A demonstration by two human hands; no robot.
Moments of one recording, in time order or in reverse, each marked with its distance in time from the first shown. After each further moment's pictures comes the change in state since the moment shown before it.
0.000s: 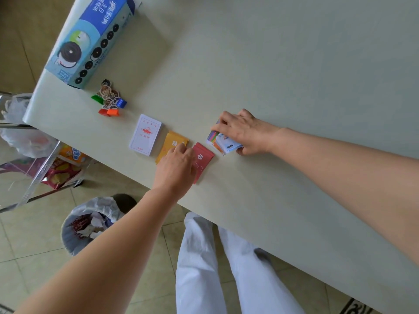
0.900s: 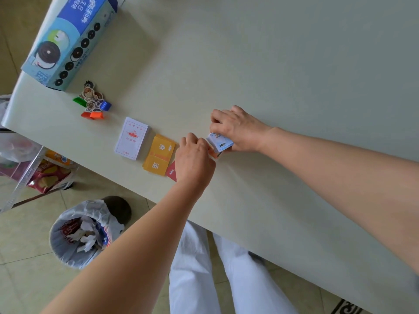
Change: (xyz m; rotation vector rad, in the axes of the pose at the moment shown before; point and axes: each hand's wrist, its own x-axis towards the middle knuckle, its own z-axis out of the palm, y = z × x) left_hand 0.039 0.060 0.018 -0.062 0.079 -0.131; right_hand 0.004 0.015 0.004 0.056 0.171 -0.008
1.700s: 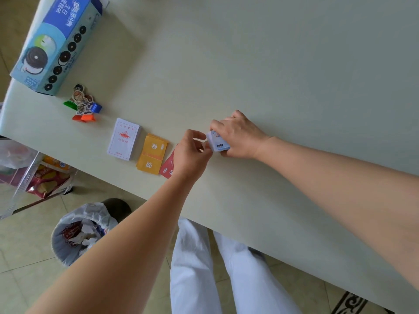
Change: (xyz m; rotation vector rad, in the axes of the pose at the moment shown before) left_hand -0.004 0.011 -0.005 -0.782 -0.032 -0.200; right_hand -0.025 -0.010 0.016 0.144 0.085 0.138
